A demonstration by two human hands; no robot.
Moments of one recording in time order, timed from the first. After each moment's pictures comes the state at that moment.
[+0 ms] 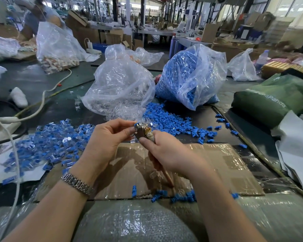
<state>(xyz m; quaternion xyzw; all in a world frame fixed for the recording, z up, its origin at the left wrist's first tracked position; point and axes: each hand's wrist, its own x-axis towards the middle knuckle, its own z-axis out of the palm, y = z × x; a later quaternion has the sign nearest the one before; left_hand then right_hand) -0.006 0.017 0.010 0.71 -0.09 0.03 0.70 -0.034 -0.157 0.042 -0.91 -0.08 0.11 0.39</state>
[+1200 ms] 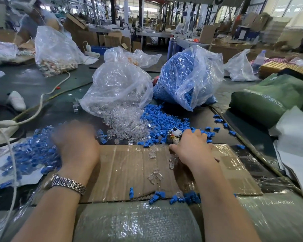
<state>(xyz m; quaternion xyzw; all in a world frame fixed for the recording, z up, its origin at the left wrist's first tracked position) 0.011 0.056 -0.012 0.97 0.11 0.22 0.06 -0.008 -0.212 0.012 -0.98 0.17 0.02 0.11</state>
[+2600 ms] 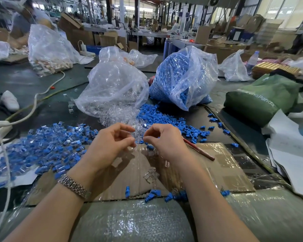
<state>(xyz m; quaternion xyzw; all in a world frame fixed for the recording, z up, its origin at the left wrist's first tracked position) 0.001 0.010 -0.002 0.80 -0.12 0.00 0.58 0.003 -0.183 0.008 -0.92 -0.05 -0.07 0.39</state>
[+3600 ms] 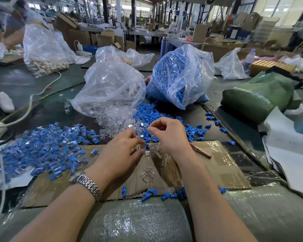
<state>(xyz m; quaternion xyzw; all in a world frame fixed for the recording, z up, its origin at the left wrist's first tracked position) 0.008 -0.016 -0.027 0.94 -0.26 0.12 0.20 0.007 -0.194 0.008 -0.86 0.03 -0.12 0.49</state>
